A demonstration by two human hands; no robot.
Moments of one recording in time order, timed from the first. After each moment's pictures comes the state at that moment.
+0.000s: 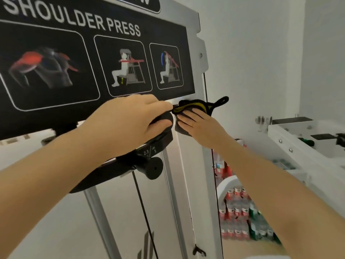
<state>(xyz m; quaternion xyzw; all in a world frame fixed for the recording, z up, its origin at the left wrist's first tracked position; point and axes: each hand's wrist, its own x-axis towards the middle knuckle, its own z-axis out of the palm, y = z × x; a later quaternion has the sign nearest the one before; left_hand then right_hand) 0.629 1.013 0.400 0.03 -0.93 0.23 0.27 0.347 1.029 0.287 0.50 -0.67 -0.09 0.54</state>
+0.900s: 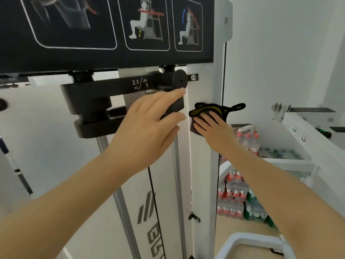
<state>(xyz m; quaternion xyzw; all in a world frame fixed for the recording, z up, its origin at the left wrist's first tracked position) 0.650 1.020 0.304 0.01 -0.90 0.22 0.37 0.366 1.045 0.205 0.49 -0.67 -0.14 0.54</state>
